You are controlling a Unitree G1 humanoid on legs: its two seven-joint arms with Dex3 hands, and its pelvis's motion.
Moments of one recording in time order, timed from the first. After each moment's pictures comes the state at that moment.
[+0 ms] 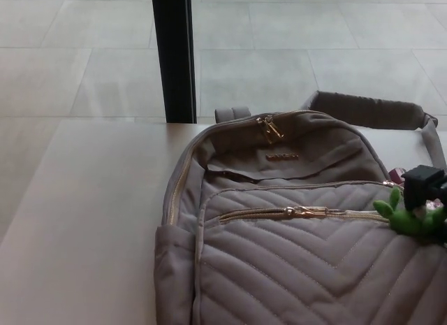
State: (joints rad) left_arm 0.27 0.63 0.38 1.29 -0.10 -0.24 -0.31; right_arm -0.24 -0.91 0.14 0.12 -0.84 -0.39 -0.13
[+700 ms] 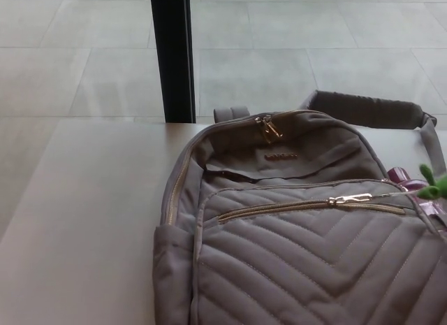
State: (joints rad) left_arm 0.29 0.62 0.39 1.28 -0.10 -0.24 -0.32; right_arm -0.24 -0.97 -0.01 0.18 -0.81 -0.37 -0.14
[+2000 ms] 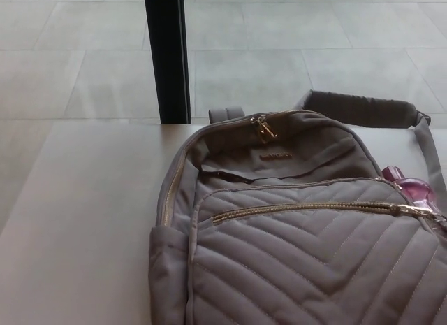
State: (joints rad) left_arm 0.29 0.60 0.41 1.29 -0.12 -0.24 -0.35; right_arm -0.14 -1.15 0.03 0.62 -0.83 -0.43 -0.41
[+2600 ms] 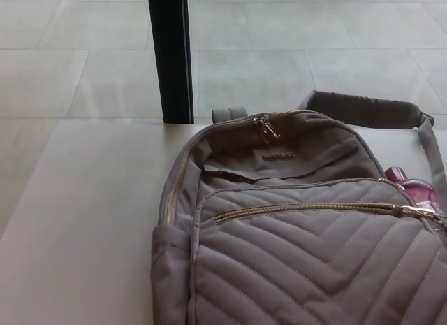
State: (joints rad) left_arm 0.29 0.59 0.41 1.29 -0.12 -0.24 -0.35; right_arm -0.02 -1.10 -0.04 0.40 -0.81 -0.29 -0.32
